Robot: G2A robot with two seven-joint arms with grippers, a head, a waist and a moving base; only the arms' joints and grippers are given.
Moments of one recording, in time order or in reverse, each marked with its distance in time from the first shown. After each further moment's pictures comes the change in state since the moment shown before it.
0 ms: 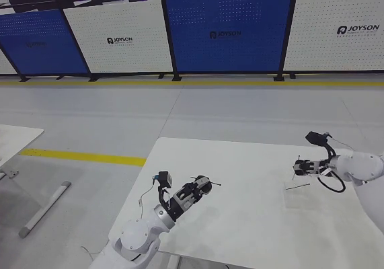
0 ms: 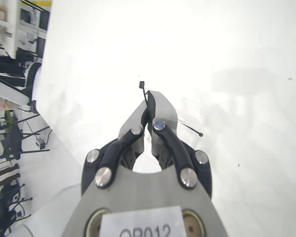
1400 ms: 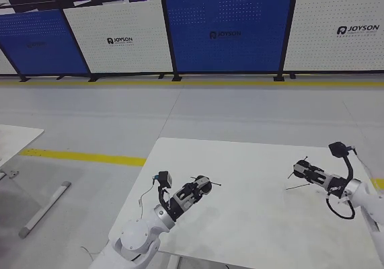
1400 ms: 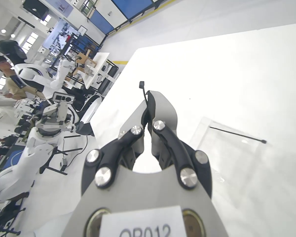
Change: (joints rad) left arm 0.000 0.000 0.000 0.000 0.000 0.000 0.000; right arm -0.529 0.121 0.310 -0.655 0.182 0.000 -0.226
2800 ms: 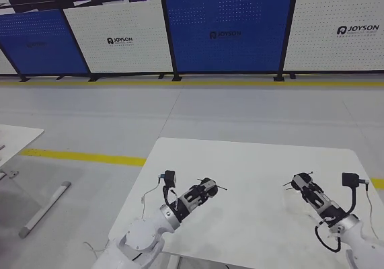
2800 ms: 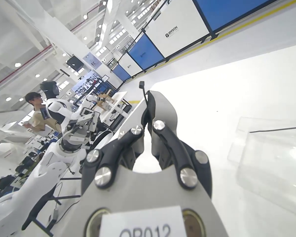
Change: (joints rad) left arm -0.041 -0.002 0.068 -0.025 0.173 0.115 0.024; right arm -0.358 0.002 0.051 -0.306 -0.036 0.000 -0.465
